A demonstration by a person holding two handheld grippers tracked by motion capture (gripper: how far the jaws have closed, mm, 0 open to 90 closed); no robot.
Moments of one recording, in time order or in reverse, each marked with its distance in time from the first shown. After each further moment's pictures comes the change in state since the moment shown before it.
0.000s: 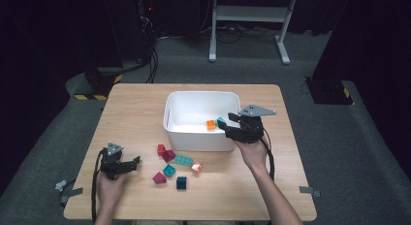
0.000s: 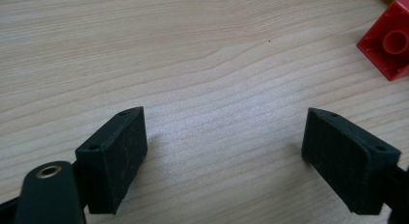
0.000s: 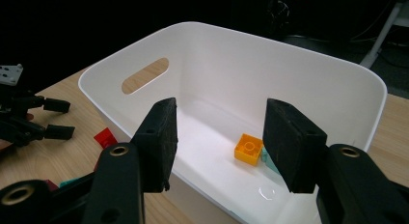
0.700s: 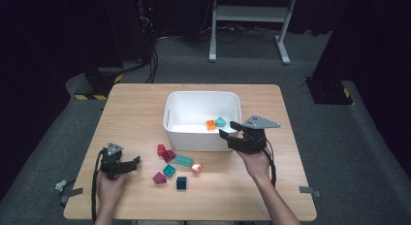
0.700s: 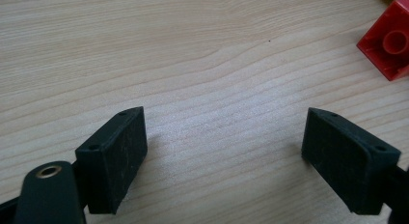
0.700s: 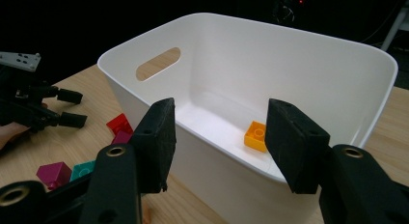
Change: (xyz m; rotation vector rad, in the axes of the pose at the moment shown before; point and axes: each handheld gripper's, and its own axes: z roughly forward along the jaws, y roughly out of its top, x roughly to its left) left arm 0.000 0.000 0.000 0.000 -0.001 0.000; right arm 0.008 -0.025 -0.014 -0.031 0.020 -0.010
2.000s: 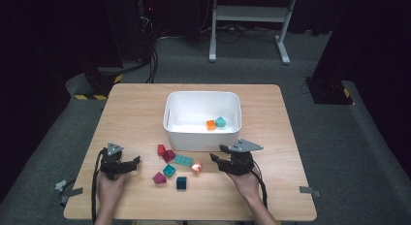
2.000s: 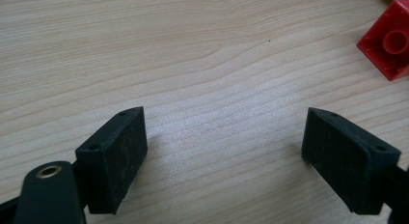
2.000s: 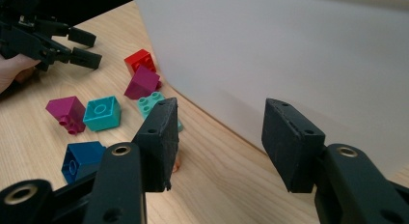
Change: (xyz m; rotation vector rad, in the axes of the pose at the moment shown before) left arm 0.000 0.000 0.000 0.000 0.001 0.000; right arm 0.029 -0.069 0.026 0.101 0.056 -0.008
